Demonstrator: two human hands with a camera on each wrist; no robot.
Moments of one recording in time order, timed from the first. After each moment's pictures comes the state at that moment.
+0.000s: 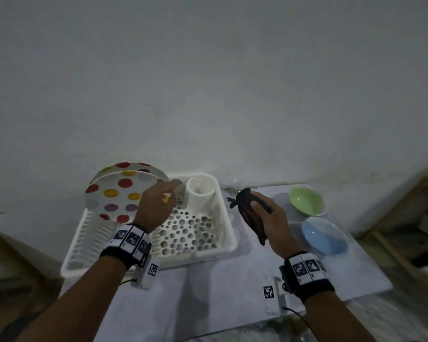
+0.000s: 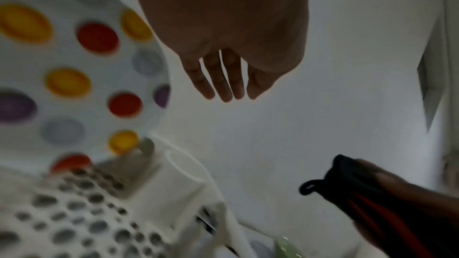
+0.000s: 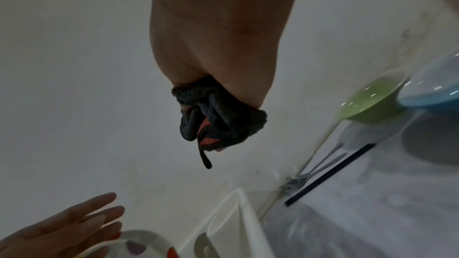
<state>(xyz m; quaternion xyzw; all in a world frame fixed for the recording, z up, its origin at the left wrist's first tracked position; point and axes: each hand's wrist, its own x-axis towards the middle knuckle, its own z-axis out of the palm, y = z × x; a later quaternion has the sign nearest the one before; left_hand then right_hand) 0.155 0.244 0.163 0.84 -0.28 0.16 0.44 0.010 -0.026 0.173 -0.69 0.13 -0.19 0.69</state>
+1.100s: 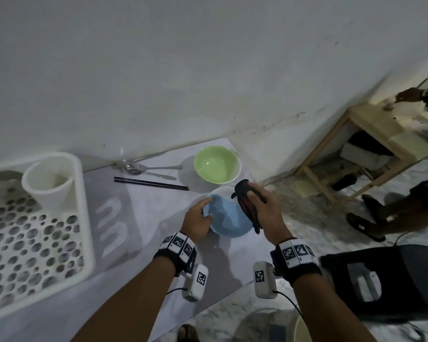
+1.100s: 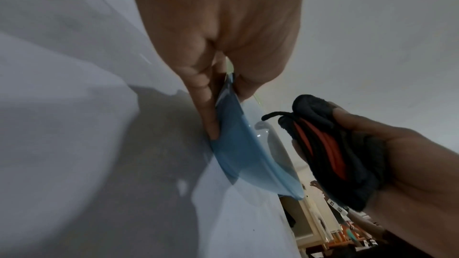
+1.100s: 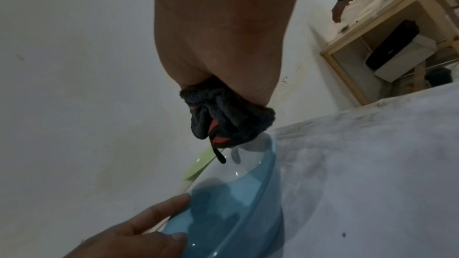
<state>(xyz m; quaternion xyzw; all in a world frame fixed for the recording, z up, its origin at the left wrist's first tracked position) 0.052 -0.179 0.008 0.79 -0.19 -0.31 0.49 -0.062 -0.338 0.064 -0.67 0.34 -0.23 0.62</state>
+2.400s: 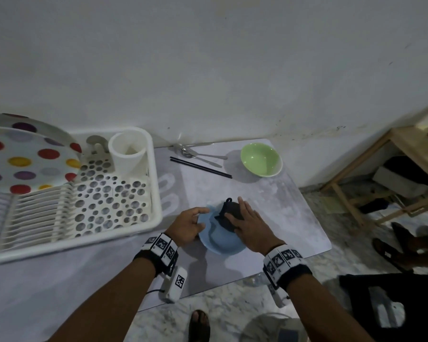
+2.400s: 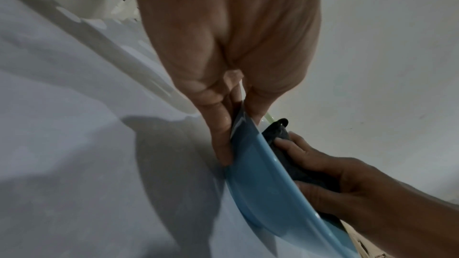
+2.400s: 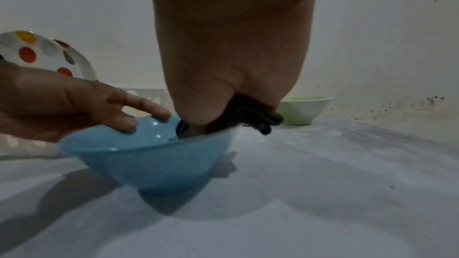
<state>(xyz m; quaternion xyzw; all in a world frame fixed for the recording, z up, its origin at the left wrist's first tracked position) 0.050 -0.003 -0.002 0.71 -0.15 -0.38 0.58 -0.060 -0.207 0.034 -0.99 0.01 0.15 0.05</state>
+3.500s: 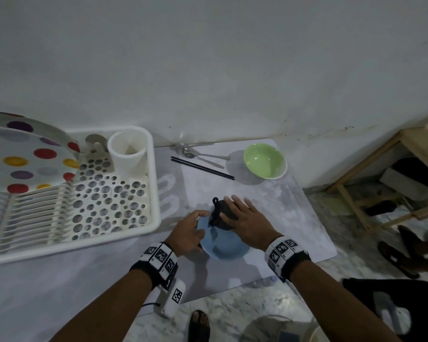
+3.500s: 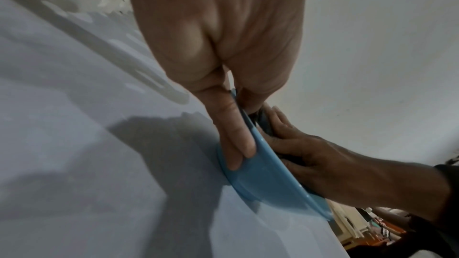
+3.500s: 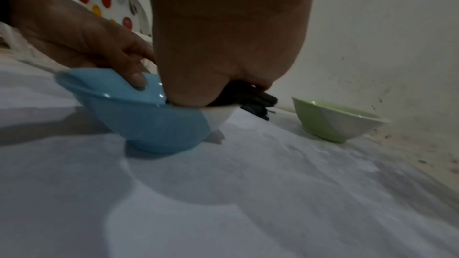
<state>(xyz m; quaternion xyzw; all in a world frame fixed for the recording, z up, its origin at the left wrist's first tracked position) 0.037 -0.001 0.012 0.74 -0.19 -0.34 0.55 -0.030 -0.224 0.020 -0.98 -0.15 0.08 -0.07</state>
